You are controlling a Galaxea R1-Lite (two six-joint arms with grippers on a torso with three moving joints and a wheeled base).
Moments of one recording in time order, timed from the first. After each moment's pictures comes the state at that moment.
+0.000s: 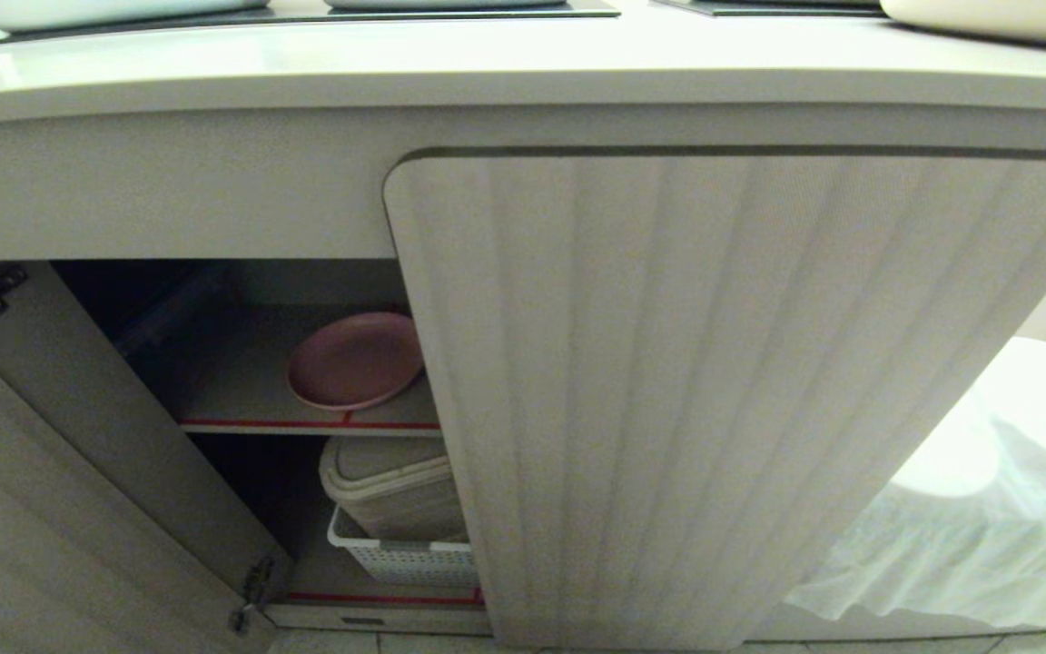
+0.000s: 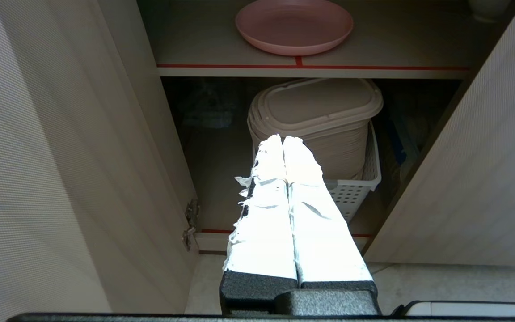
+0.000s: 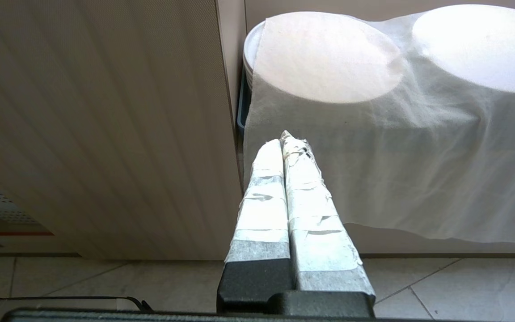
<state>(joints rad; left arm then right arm) 0.00 0.00 0.00 0.00 0.01 0.00 0.00 0.00 0.00 0.00 -0.02 0.03</state>
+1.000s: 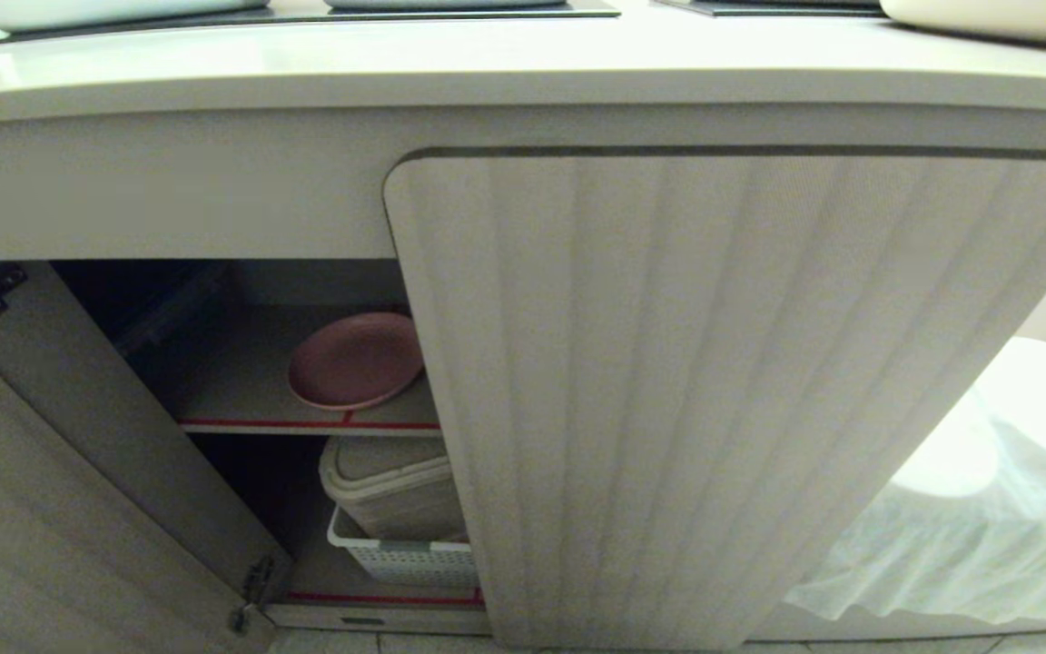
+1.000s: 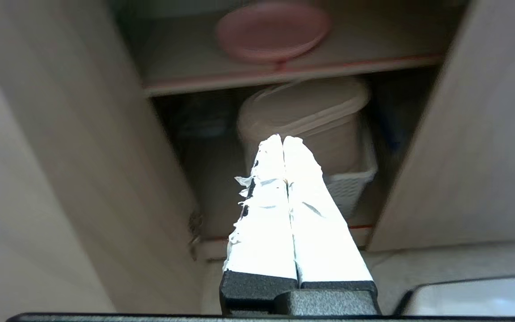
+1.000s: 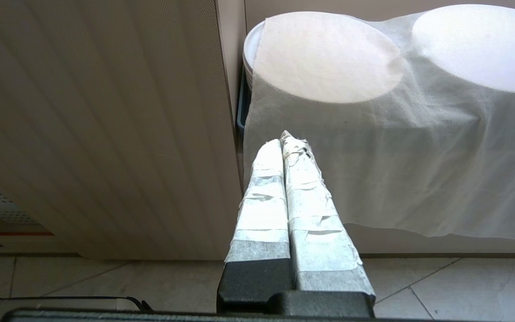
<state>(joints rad) 0.00 0.00 -0.07 0.07 -0.07 0.09 0.00 0.00 0.00 0.00 -0.02 0.03</state>
